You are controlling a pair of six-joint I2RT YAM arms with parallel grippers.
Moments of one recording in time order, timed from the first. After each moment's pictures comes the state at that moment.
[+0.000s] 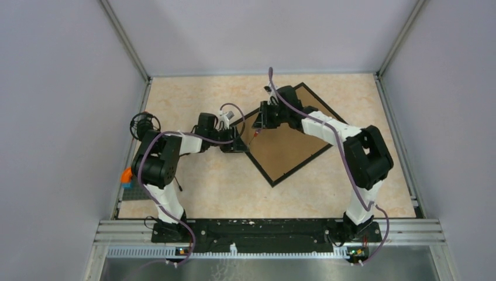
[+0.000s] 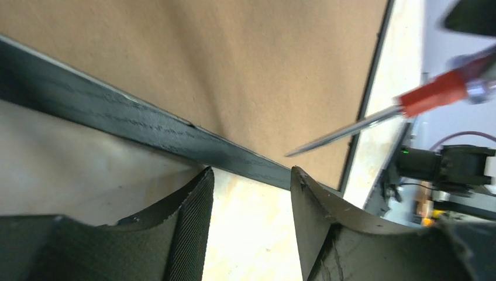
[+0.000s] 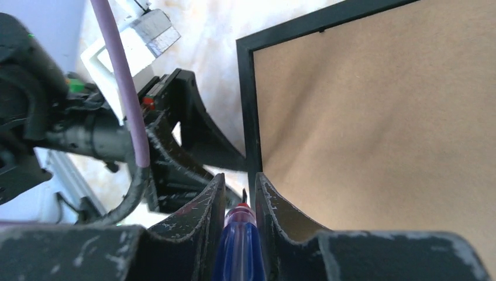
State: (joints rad) left arm -0.26 1.84 0.83 0.24 0.82 -0.47; right arm 0.60 1.87 1.35 -0.14 -0.33 0.47
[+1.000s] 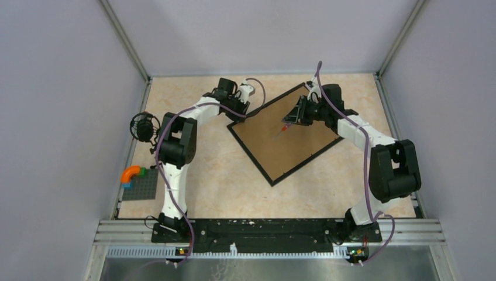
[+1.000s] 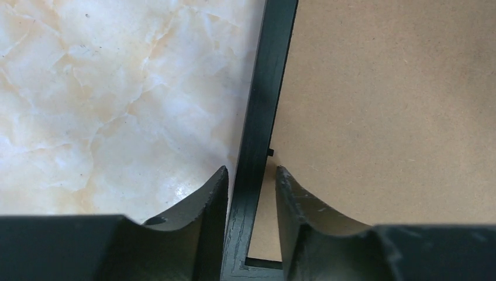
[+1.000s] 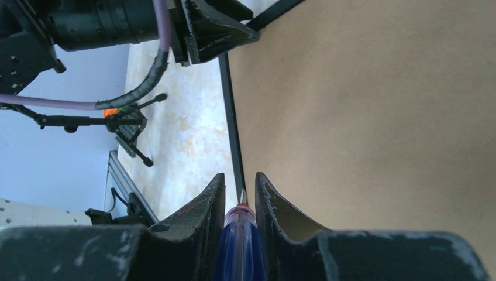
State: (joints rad) left arm -0.33 2.20 1.69 -0.42 0.33 0.32; right arm 0.26 1.63 1.12 -0.09 -0.64 0.53
